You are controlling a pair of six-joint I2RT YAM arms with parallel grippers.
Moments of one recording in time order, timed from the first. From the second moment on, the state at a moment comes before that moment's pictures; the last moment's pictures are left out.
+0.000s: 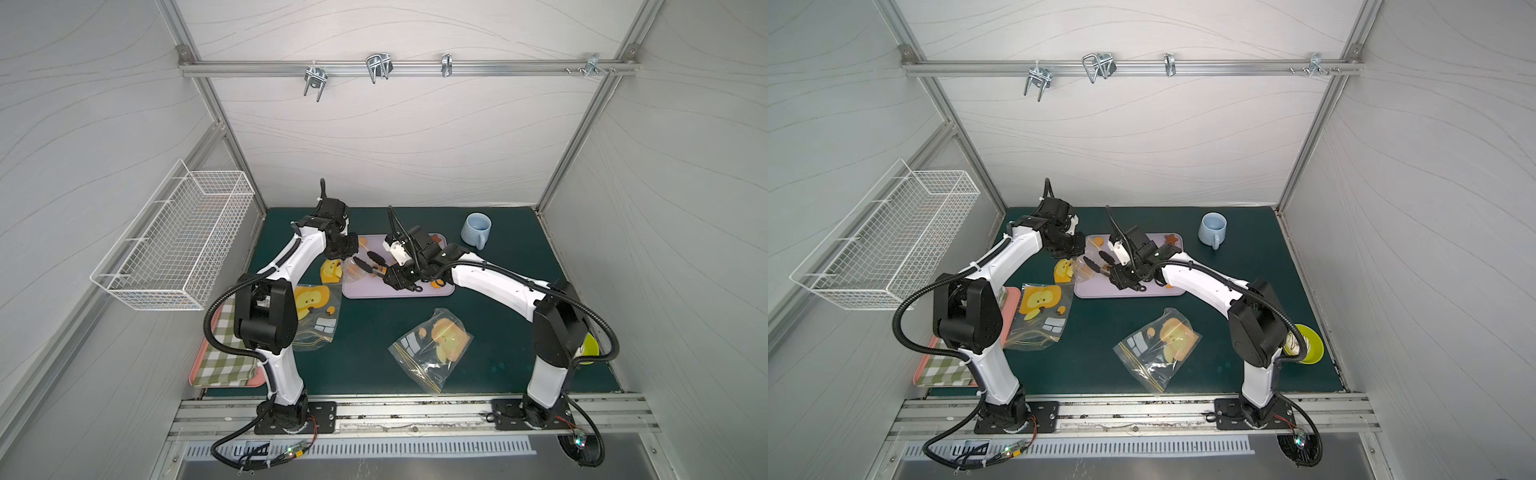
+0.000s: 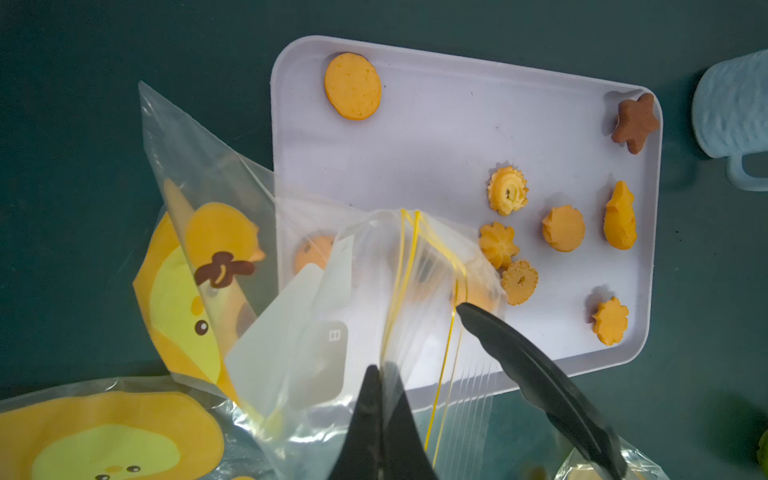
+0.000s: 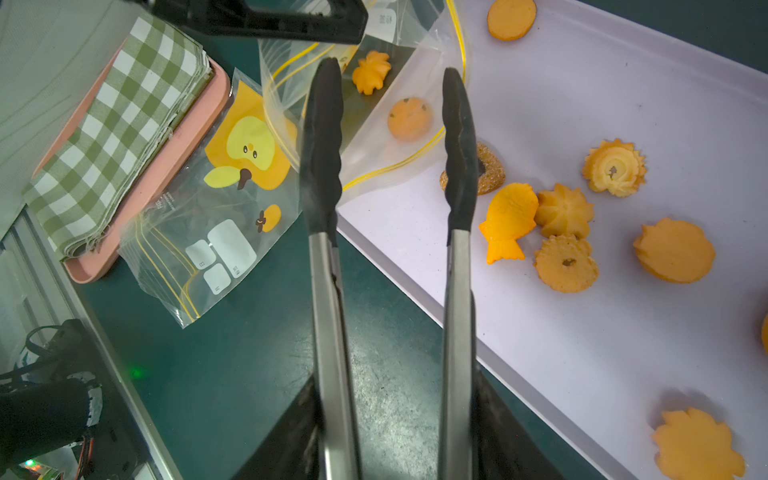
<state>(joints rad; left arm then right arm) -0.19 1.84 1.56 -0.83 0.17 -0.32 0.85 1.82 1.51 -0.56 -0.20 0.19</state>
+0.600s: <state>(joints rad) -0.18 1.84 1.56 -0.83 0.16 -0.32 0.82 1.28 1.14 -0.74 0.06 0.31</state>
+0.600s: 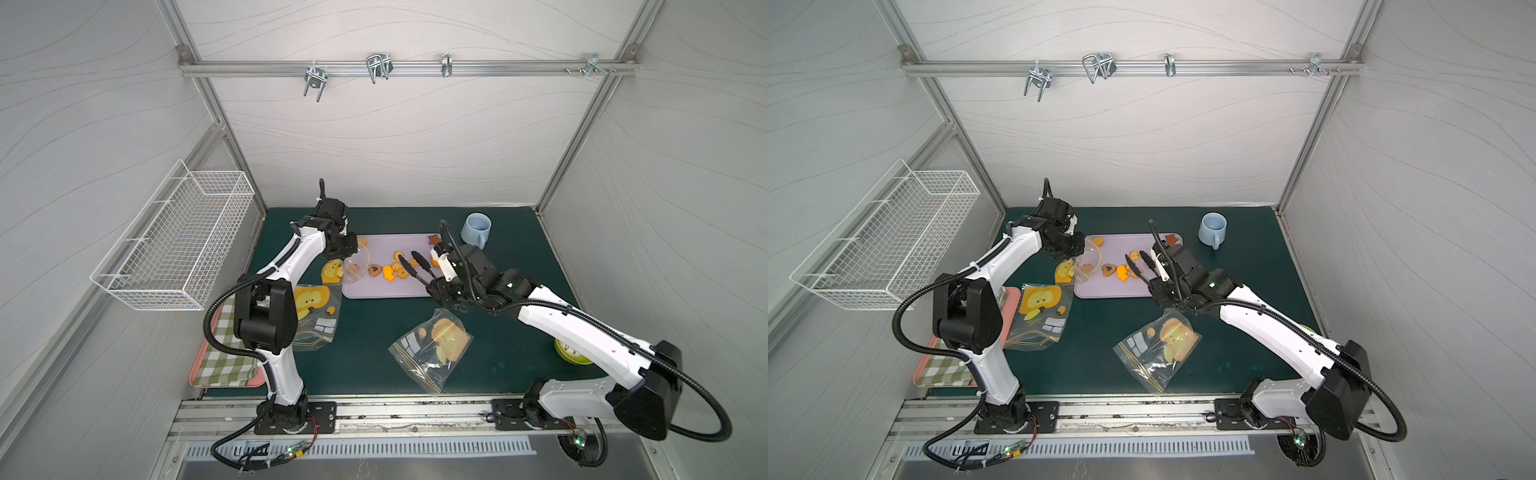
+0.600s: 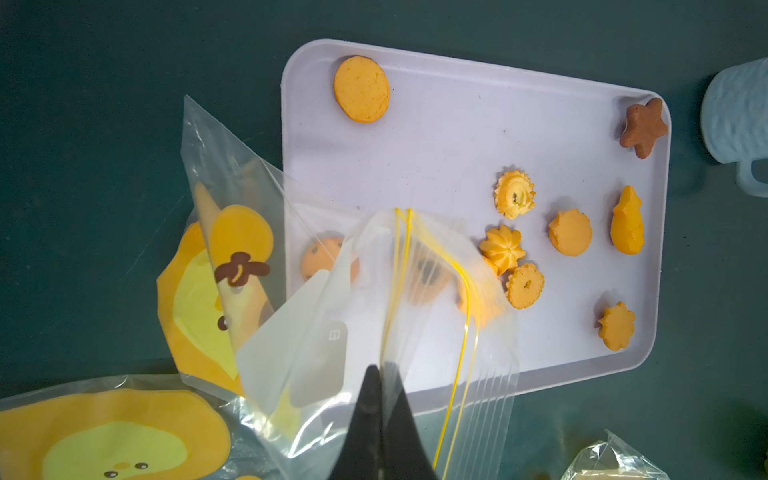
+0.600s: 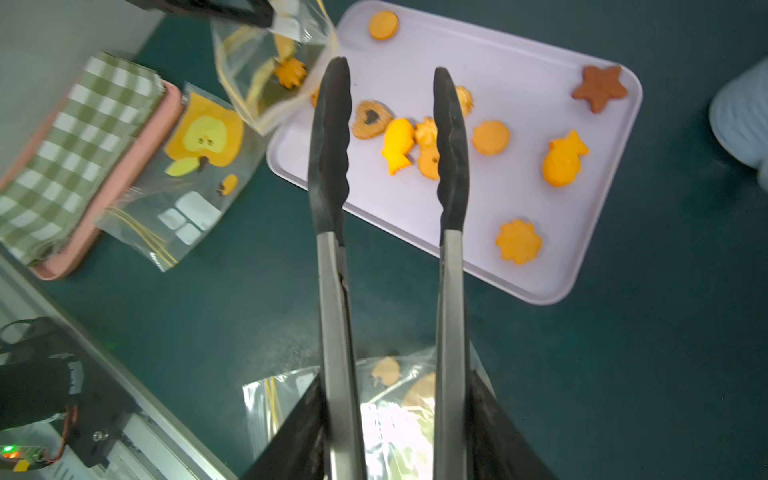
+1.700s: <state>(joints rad) -0.18 1.84 1.56 -0.84 0.16 -0.32 0.70 1.56 1.18 -0.91 0.11 0.32</state>
